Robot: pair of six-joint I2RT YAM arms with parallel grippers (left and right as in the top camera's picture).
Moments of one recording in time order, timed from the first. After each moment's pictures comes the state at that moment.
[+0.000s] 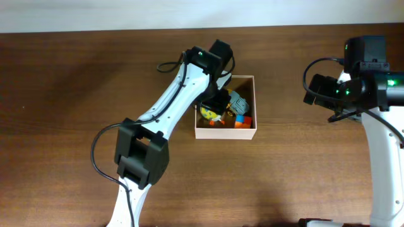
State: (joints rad) left arm -0.57 2.28 2.15 -1.37 0.09 -0.06; right arm -0.07 1.48 1.68 -1.38 0.11 0.34
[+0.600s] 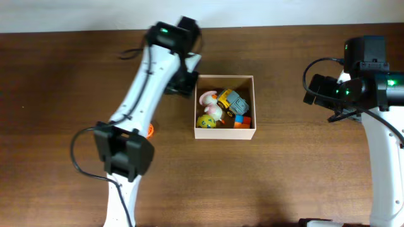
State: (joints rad) left arm -0.38 2.28 2.38 -1.65 0.01 -0.06; right arm -0.07 1.48 1.68 -1.38 0.11 0.34
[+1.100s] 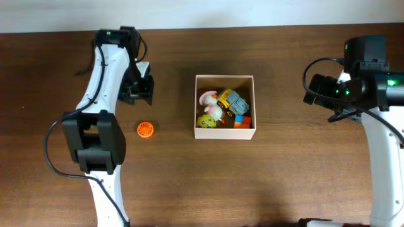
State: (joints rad) left arm -0.09 2.28 2.07 -1.50 0.08 -0.01; right arm -0.07 1.48 1.68 -1.38 0.11 0.34
